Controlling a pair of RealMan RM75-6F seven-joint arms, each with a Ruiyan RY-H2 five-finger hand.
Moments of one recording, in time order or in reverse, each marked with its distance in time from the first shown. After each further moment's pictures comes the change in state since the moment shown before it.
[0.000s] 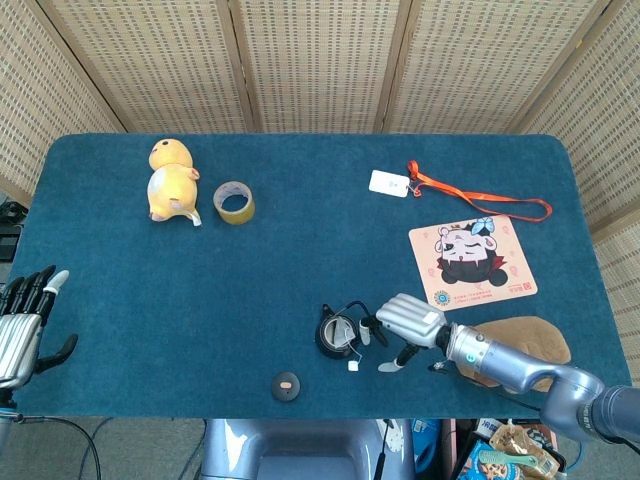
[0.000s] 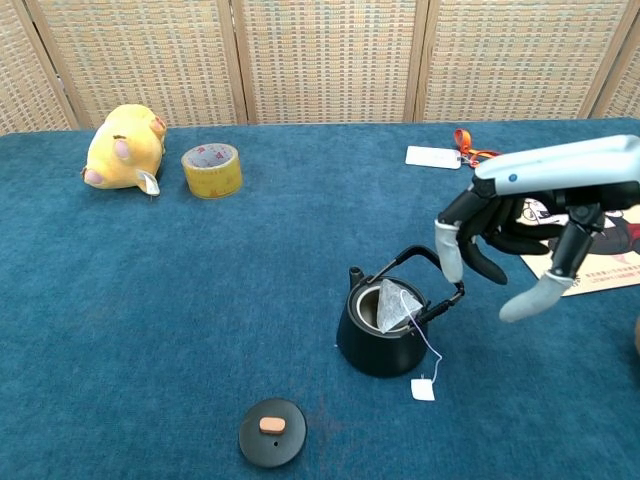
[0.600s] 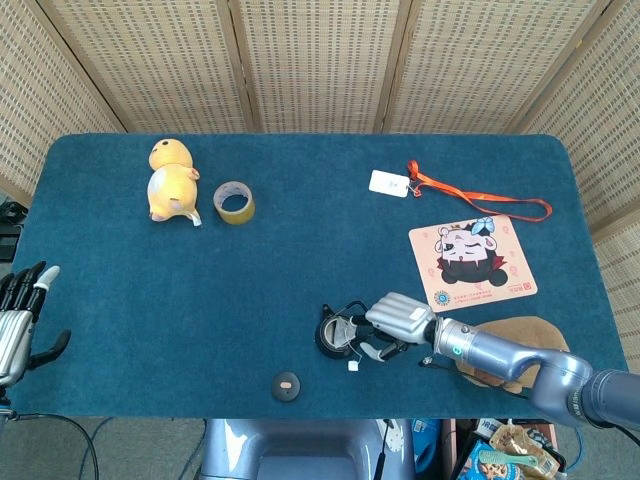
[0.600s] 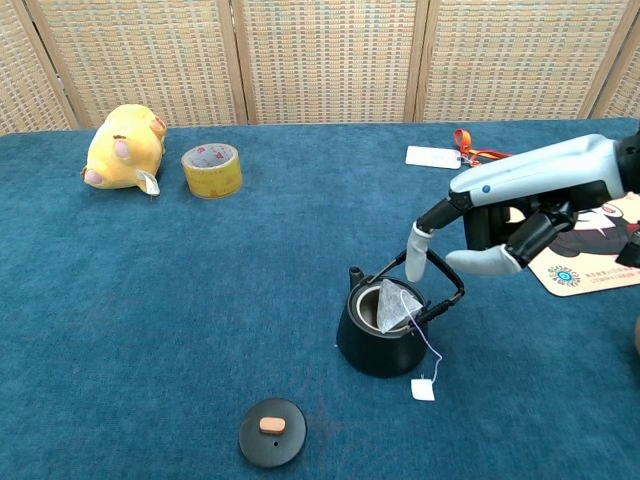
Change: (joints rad) left arm 0.001 0.008 -0.013 0.003 -0.018 0.007 -0.006; right arm 0.105 0.025 0.004 -0.036 0.015 -0.156 -0.020
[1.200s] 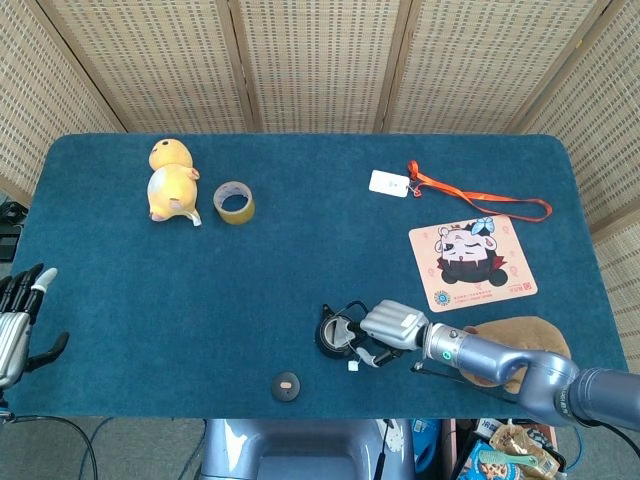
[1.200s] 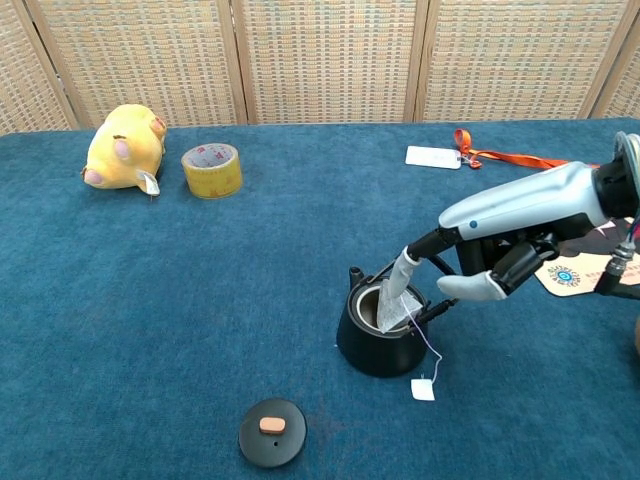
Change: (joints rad) left arm 0.007 0.002 0.005 0.010 -0.001 -0.001 -0.024; right arm 0.028 -0.032 0.001 -0.020 0.051 -0.096 -0.122
